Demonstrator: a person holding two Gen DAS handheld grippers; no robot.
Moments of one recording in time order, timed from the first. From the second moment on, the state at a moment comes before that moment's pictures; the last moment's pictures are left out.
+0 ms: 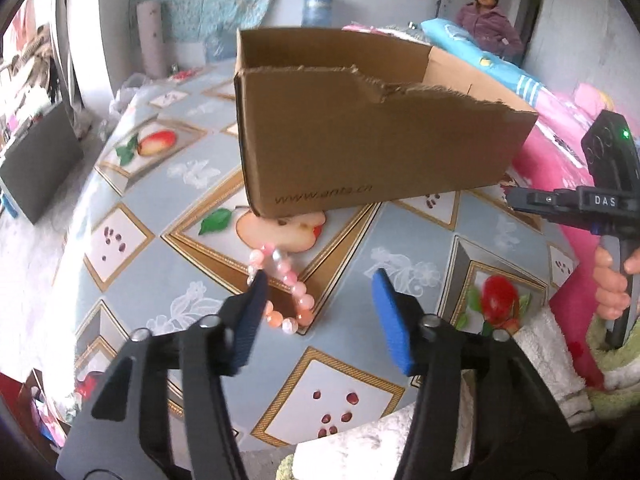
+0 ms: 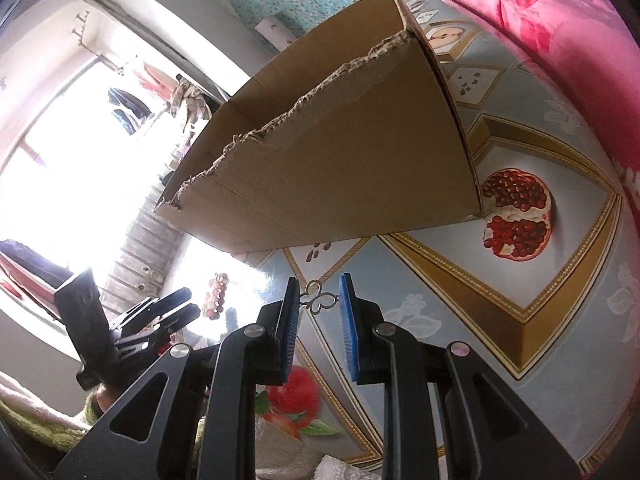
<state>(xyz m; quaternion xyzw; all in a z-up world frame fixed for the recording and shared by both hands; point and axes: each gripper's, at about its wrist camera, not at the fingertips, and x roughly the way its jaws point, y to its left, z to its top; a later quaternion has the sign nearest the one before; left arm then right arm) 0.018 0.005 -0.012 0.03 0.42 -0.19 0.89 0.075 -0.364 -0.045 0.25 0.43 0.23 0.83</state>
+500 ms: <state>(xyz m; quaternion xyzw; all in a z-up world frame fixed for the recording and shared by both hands) 0.050 -0.002 -0.035 0.04 0.48 -0.16 0.86 0.078 -0.365 -0.059 0.27 0.42 0.24 0.83</state>
